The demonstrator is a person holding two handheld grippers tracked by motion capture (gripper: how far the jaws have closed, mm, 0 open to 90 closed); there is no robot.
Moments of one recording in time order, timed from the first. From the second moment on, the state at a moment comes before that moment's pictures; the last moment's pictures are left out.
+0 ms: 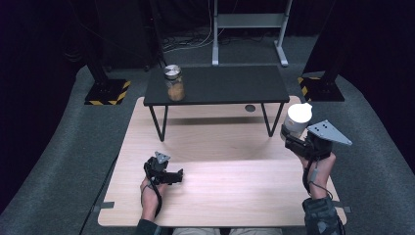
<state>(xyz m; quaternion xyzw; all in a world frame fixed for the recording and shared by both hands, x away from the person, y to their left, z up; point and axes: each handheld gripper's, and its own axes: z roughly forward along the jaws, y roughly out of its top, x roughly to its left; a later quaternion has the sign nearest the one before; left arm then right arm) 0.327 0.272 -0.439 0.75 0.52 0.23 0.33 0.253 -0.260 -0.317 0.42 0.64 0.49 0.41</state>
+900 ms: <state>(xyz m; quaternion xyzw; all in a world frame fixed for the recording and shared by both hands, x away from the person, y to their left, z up) 0.327 0.272 -0.438 0.75 0.52 0.23 0.33 0.280 -0.257 -0.309 0.43 0.65 0.49 0.40</state>
